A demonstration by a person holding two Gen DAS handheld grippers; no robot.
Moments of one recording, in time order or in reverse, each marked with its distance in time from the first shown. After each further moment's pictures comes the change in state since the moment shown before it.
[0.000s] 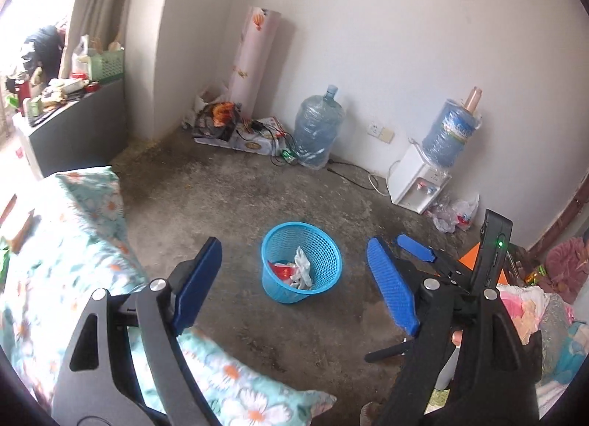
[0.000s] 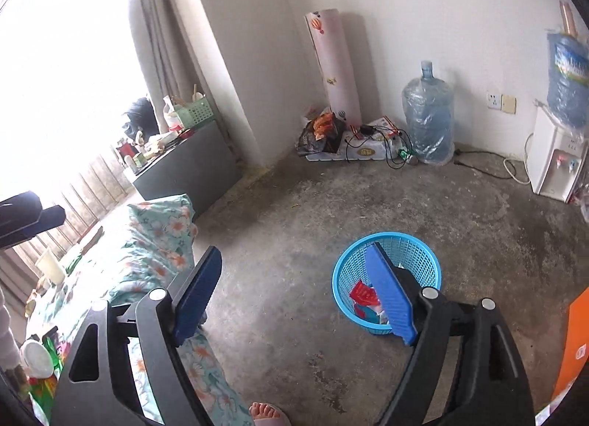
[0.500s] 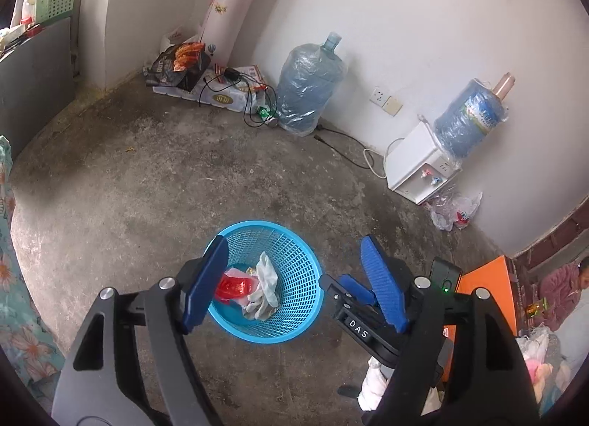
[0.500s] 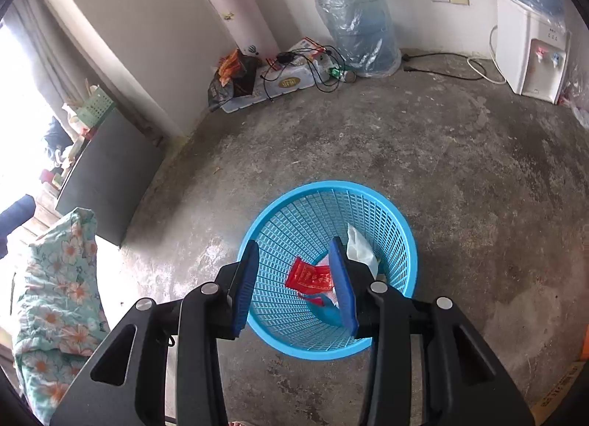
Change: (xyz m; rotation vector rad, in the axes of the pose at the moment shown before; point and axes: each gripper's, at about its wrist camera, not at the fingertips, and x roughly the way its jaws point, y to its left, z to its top) left arm 0.307 -0.036 0.038 -0.084 0.189 -0.104; right arm 0.213 -0.181 -0.027 0.272 0.230 -0.092
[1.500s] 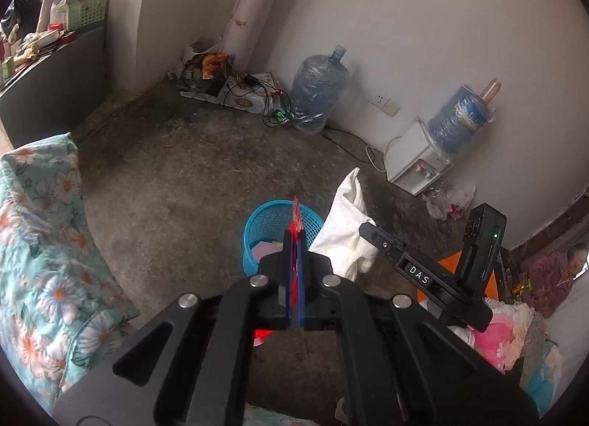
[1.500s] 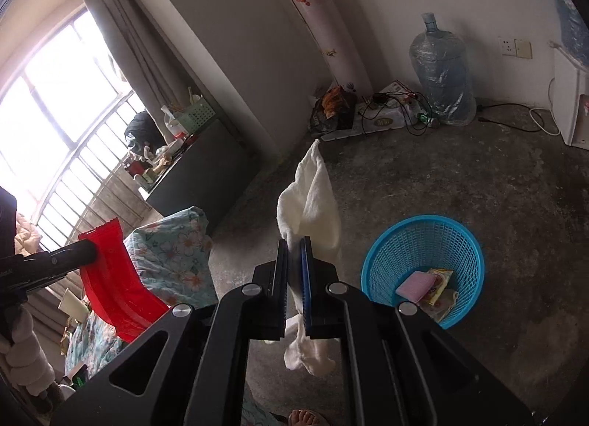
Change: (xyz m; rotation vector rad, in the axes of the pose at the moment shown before) left arm -0.147 0.024 -0.014 0.007 0.036 0.030; right arm -0.112 0.084 0.006 -0.035 -0.053 0.206
